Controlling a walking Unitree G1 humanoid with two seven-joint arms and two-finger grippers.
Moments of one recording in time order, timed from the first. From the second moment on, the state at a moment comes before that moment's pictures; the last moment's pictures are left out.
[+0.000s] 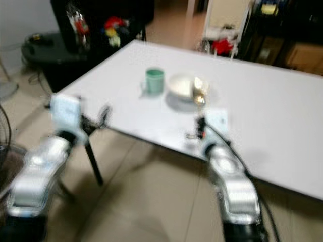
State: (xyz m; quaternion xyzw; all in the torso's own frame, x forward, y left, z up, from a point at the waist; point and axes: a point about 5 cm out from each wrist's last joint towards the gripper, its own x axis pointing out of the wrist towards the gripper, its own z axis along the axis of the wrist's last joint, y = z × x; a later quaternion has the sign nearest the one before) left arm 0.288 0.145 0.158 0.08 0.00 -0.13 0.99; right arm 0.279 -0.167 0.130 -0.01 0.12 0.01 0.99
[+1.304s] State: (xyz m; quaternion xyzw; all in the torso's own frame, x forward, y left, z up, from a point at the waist) left arm 0.296 0.137 0.163 0.08 -0.02 -0.14 0.99; right arm 0.265 -0.166 0.149 -0.02 0.09 0.01 1.00
